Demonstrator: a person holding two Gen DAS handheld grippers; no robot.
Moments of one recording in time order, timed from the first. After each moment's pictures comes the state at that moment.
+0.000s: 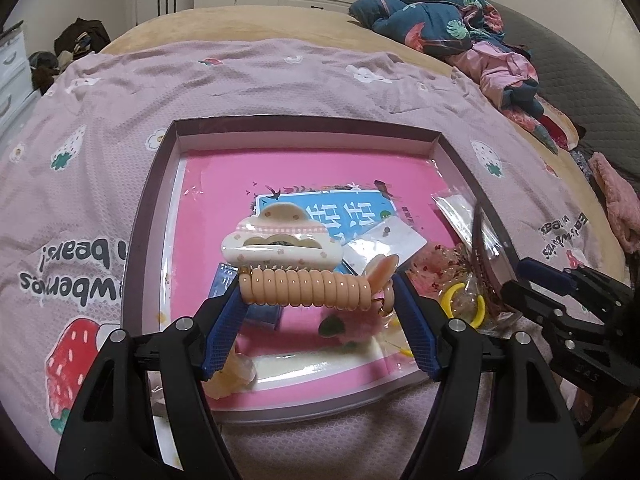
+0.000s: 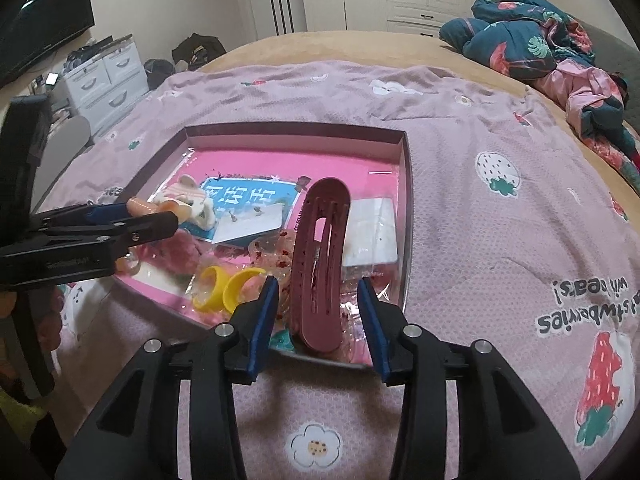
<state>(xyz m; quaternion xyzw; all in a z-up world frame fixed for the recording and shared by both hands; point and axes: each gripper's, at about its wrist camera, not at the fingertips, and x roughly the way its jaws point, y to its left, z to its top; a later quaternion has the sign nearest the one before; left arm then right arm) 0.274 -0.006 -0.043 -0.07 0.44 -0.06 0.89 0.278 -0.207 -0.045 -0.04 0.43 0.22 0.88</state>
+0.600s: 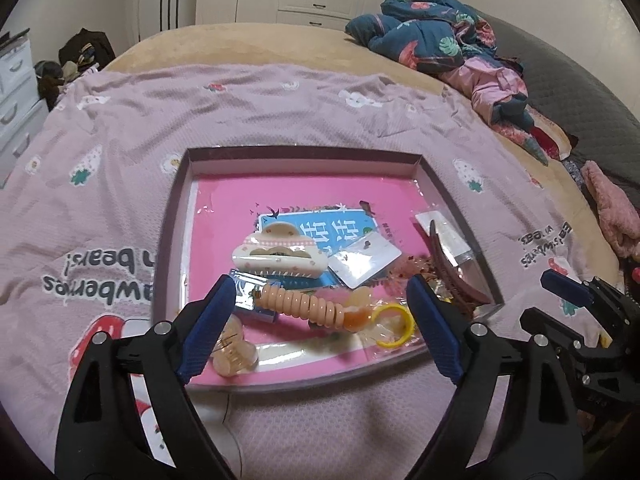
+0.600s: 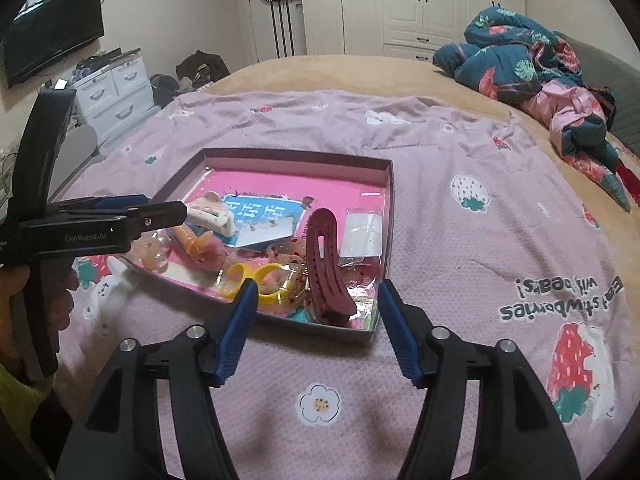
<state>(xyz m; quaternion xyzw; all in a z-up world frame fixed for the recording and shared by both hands) 0.248 -0.006 -0.005 -0.07 0.42 -0.06 0.90 0.232 -0.221 -0.004 -0.05 0.38 0.22 0.90</state>
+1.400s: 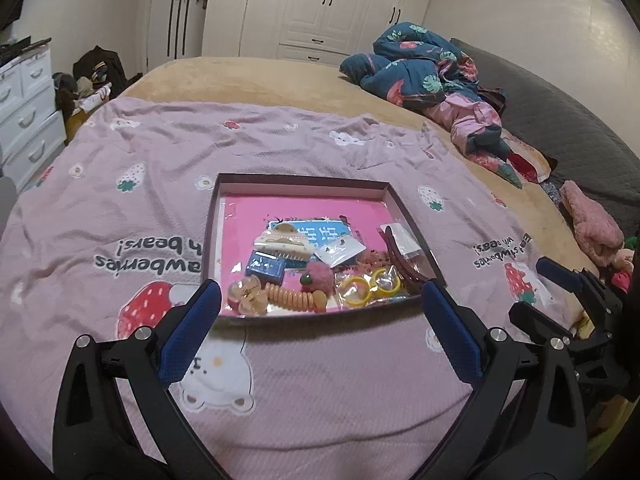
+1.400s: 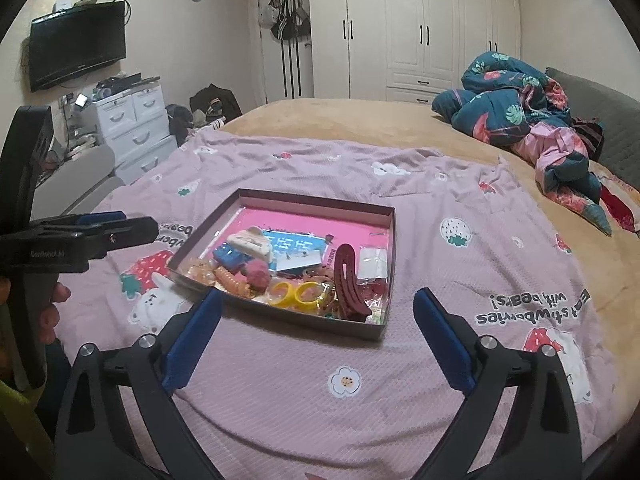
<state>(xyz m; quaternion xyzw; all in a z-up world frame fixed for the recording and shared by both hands) 0.152 0.003 0.055 -0.08 0.36 -0.06 0.93 0.157 -0.219 0.054 -0.05 0.31 0.22 0.92</state>
